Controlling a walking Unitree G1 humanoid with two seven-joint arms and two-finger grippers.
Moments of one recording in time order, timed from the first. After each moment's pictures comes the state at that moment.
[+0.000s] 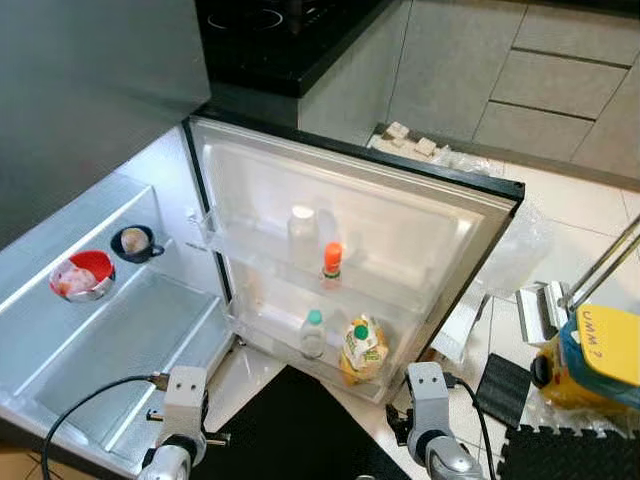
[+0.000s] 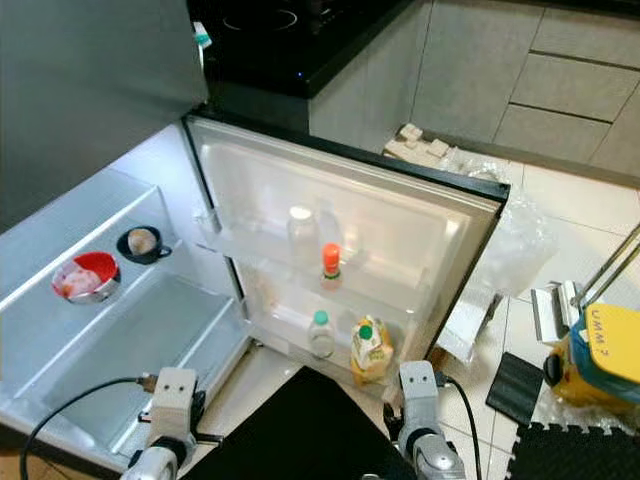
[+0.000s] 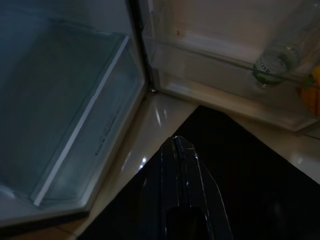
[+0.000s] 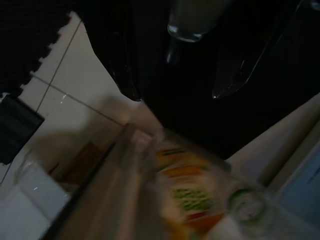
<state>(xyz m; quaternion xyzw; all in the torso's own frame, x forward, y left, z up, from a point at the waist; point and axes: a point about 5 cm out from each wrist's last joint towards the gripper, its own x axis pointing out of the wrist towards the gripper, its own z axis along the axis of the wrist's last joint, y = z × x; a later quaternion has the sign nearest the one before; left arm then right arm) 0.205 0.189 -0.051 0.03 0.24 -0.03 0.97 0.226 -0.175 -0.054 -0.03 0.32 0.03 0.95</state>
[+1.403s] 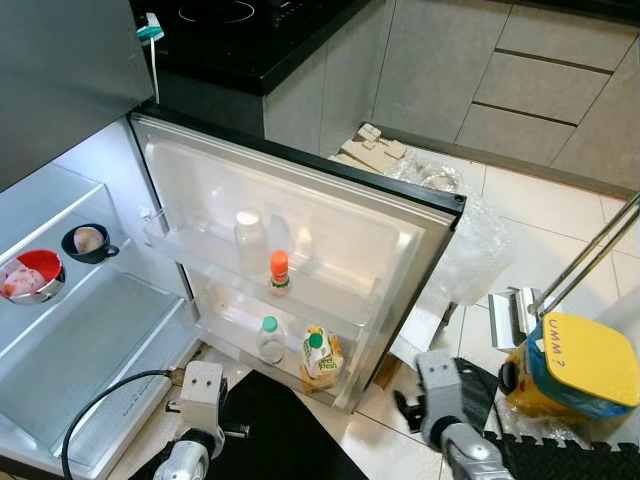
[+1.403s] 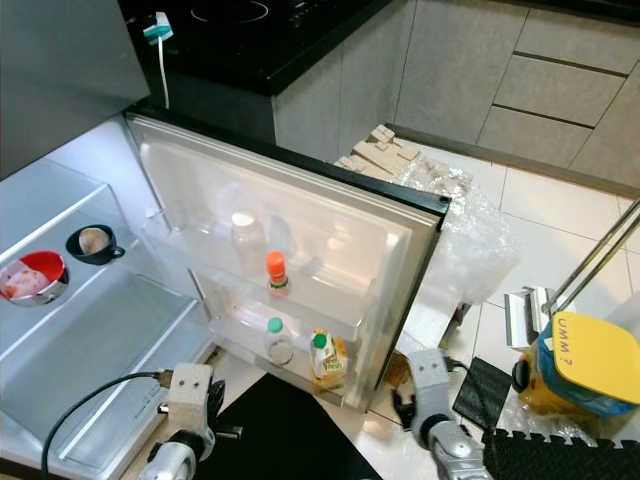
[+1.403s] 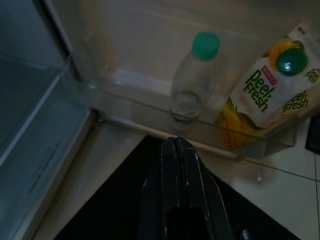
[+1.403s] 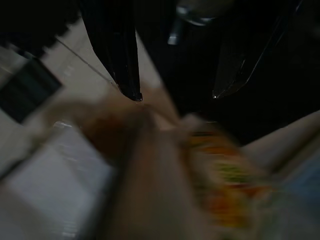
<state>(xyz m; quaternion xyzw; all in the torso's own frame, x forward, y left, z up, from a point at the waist) 0.212 0.163 -0.040 0.02 0.18 -0.09 0.98 0.239 -0.174 -0.039 -0.03 0.28 0.16 0.95</state>
